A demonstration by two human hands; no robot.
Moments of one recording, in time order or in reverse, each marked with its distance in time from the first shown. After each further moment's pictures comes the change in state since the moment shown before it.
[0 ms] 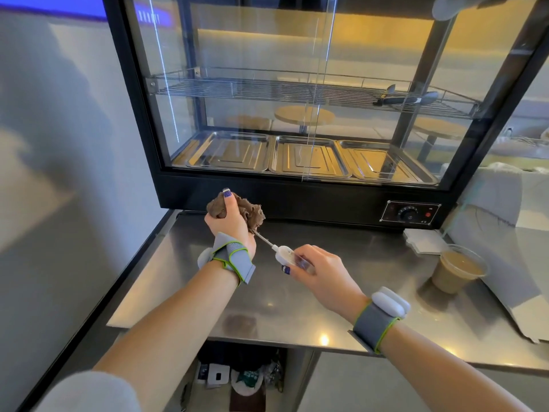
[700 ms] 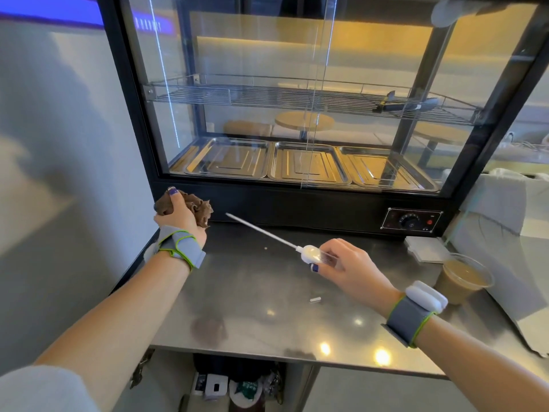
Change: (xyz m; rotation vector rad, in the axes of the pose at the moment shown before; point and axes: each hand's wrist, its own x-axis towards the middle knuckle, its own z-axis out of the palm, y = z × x) left_hand 0.061 0.049 -0.021 0.038 0.112 0.099; right_hand 0.014 0.025 -0.042 -0.087 0.005 -0.021
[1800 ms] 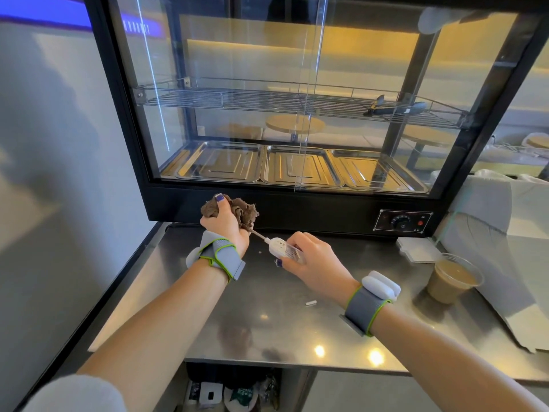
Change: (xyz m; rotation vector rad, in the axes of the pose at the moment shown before) left_hand -0.050 -0.035 0.041 -0.120 -0.138 -0.234; right_hand 0.024 -0.034 0.026 -0.014 -0.020 0.015
